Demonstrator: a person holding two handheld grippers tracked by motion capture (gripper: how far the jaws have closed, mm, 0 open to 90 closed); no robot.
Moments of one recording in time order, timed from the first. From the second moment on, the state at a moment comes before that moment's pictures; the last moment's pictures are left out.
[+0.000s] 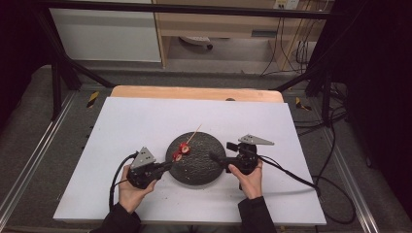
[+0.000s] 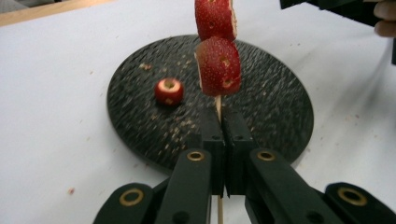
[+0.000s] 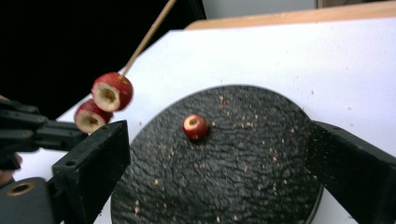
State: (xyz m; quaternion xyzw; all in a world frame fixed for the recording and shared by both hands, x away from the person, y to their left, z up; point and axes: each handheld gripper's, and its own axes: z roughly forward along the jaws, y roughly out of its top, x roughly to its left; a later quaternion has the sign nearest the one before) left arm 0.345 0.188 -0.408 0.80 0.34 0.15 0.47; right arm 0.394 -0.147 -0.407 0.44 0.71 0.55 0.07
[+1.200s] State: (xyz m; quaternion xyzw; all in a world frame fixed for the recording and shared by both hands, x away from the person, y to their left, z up) left arm 0.326 0.257 -0.432 0.80 0.37 0.13 0.46; right arm 0.428 -0.076 -0.393 0.38 0.85 0.37 0.07
